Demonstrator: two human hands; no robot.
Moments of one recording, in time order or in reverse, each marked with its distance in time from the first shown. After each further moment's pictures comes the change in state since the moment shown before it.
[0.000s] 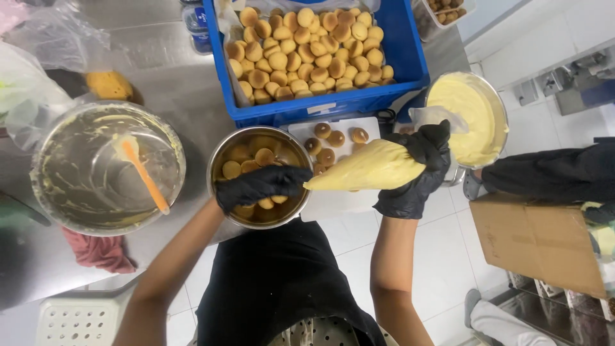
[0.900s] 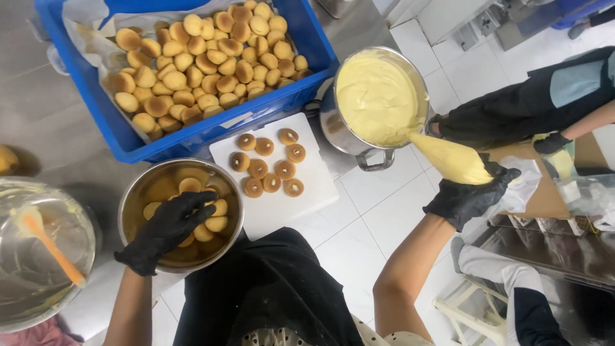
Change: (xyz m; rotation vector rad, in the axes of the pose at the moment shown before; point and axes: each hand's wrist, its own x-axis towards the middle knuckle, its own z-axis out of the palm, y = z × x) left_hand 0.017 0.043 0.019 0.557 0.310 -0.247; right_hand -0.039 -0.328 -0.174 -0.540 0.467 -0.801
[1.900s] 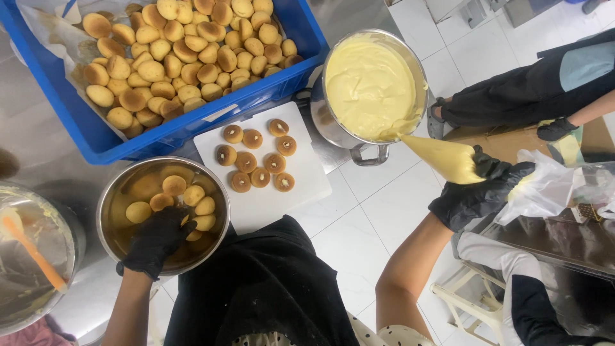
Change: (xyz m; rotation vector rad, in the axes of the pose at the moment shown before) left_hand 0.004 -0.083 0.032 0.702 -0.095 -0.248; right_hand -0.006 -0.008 0.004 -0.055 0.004 -0.161
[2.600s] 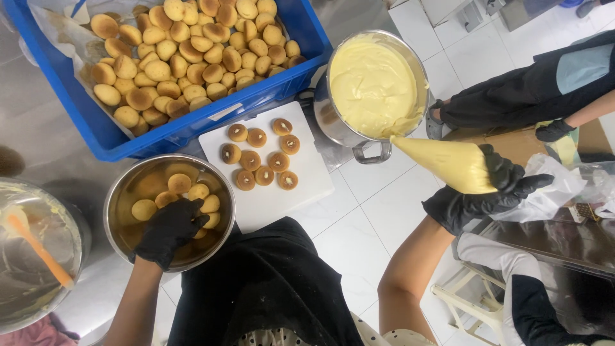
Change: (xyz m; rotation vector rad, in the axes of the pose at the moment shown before) left_hand 0.009 0.008 -0.003 -0.038 0.146 0.177; right_hand 0.014 -0.008 -0.019 0.413 -0.437 0.027
